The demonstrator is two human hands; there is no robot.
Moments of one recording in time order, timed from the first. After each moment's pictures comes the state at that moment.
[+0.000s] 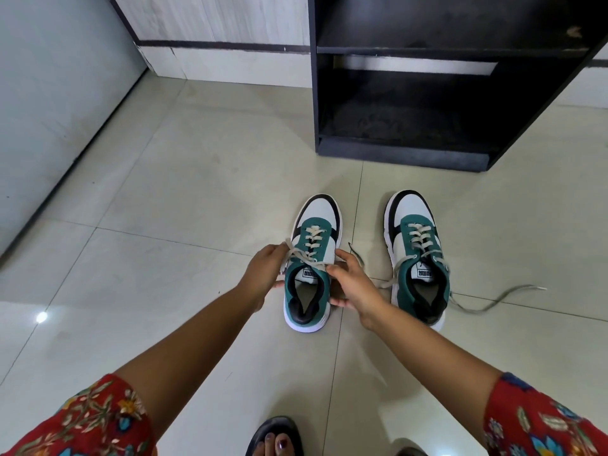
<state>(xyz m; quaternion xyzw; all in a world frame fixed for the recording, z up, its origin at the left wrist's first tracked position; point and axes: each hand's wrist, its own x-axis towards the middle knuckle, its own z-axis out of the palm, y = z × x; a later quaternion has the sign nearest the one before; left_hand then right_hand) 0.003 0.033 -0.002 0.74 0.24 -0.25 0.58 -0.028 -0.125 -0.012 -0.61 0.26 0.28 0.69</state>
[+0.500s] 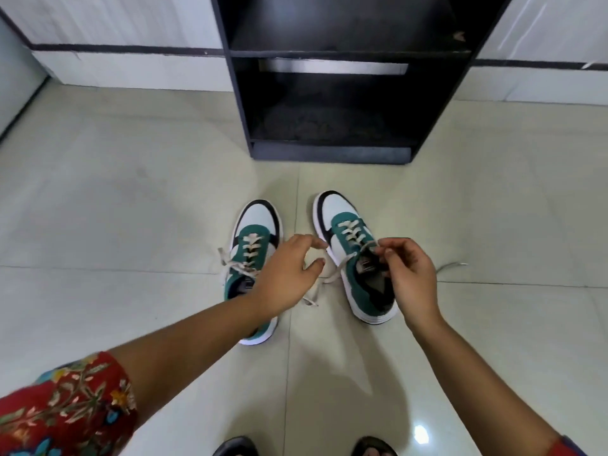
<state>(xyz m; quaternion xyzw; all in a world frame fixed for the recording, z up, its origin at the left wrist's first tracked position) -0.003 -0.077 0.007 0.87 -0.20 -0.16 0.42 -0.067 -0.256 0.013 -0.73 0.31 -0.09 0.60</state>
